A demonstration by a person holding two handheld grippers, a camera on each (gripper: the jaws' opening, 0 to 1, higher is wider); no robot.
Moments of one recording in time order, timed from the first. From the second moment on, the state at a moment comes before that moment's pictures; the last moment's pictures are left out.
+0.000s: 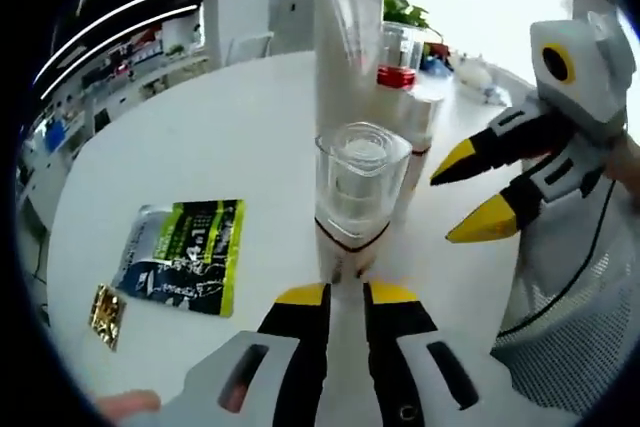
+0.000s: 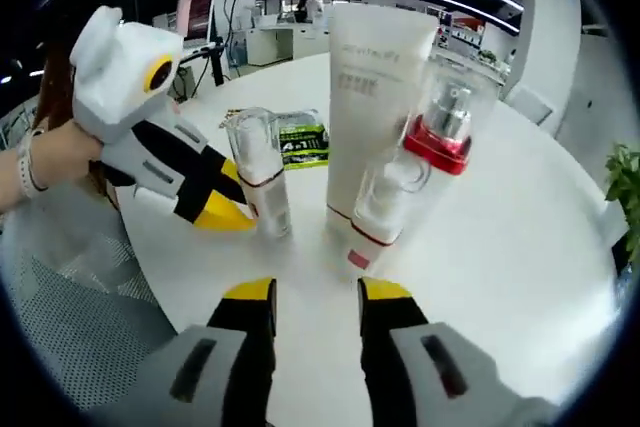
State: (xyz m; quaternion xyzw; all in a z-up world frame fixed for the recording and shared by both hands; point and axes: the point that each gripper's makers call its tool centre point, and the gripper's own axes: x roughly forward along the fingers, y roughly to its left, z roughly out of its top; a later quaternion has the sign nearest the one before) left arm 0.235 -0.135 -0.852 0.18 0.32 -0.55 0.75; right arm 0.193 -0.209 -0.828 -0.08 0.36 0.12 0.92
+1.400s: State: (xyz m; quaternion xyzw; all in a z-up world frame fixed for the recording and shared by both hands) left arm 0.230 -0.175 -0.852 0.19 0.32 -0.56 0.74; right arm 0.200 -0.229 -0.809 -0.10 0.32 0.07 0.94
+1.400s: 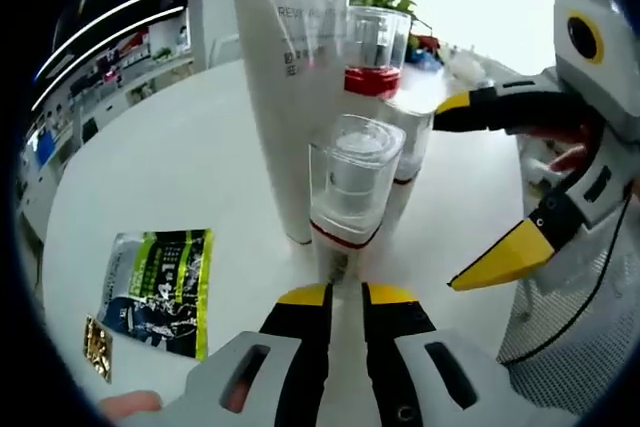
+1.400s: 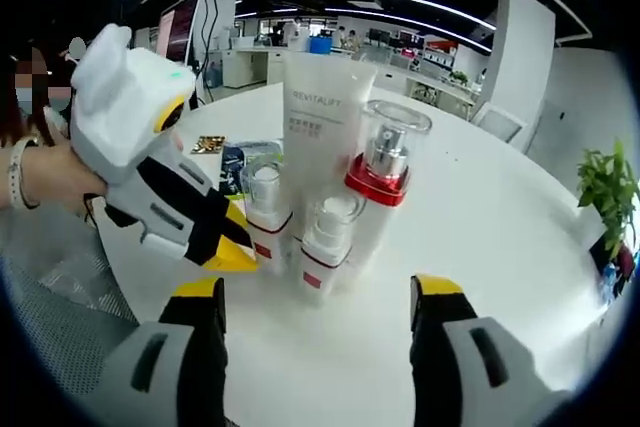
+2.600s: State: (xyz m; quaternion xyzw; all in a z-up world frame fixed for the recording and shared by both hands) left arm 0.232 -0.195 -0.853 0.18 0.32 -0.57 0.74; right arm 0.204 -0.240 -0.828 -0.08 0.36 0.08 0.93
